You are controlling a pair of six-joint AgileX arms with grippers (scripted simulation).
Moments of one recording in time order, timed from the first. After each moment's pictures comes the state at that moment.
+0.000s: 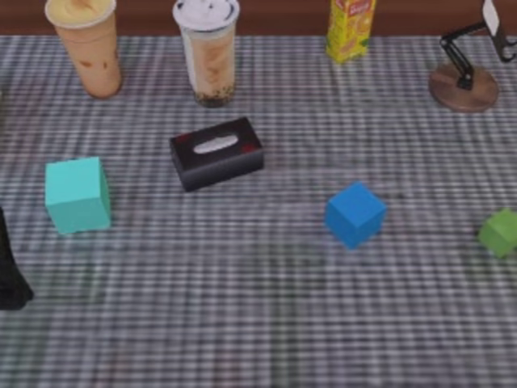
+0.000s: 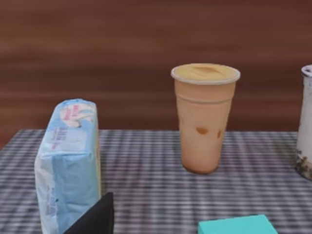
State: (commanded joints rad) left arm 0.00 0.00 0.00 0.00 0.00 0.00; right arm 0.03 0.68 0.52 -0.38 0.00 -0.19
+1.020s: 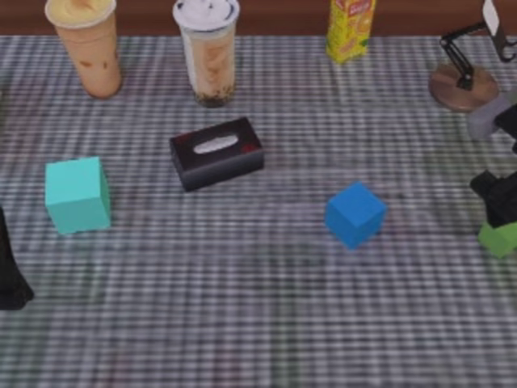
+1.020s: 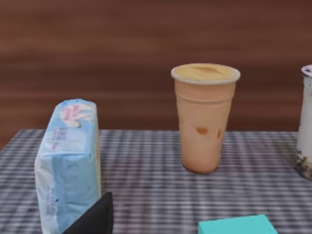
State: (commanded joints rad) left arm 0.00 0.00 0.00 0.00 0.00 0.00; right arm 0.09 1.93 1.41 -1.04 0.00 -0.51
